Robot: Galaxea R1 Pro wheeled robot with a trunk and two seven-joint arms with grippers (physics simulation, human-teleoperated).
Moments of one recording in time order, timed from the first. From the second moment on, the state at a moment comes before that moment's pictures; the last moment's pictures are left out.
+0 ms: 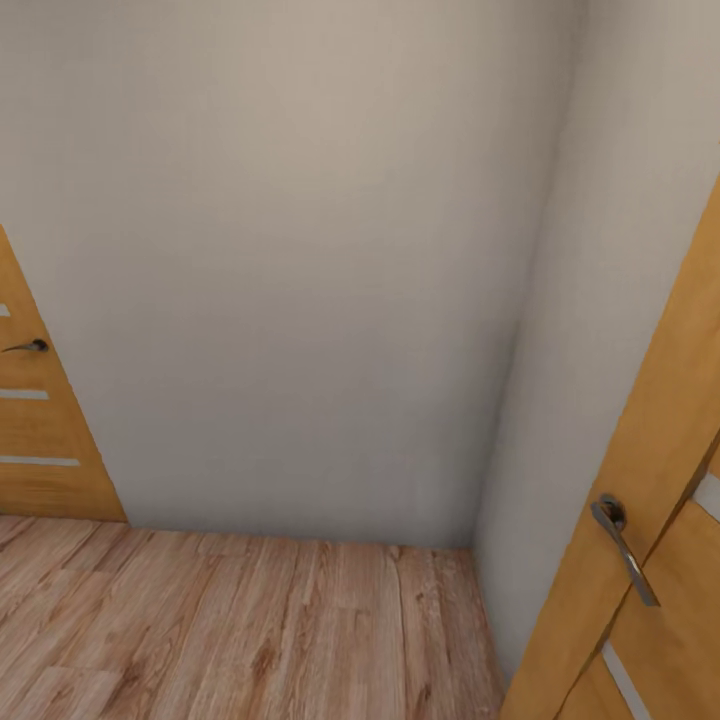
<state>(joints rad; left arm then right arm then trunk) -0.23 -0.03 0.07 0.00 0.29 -0.04 0.08 -0.19 -0.08 0.33 0.03 -0.26 -0.10 -0.03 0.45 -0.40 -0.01</state>
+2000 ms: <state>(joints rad) -0.23 -0.03 0.07 0.00 0.29 -0.04 0.08 -0.19 -0.08 0.33 0.03 -0.25 -0.10 -0.03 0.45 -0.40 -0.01</state>
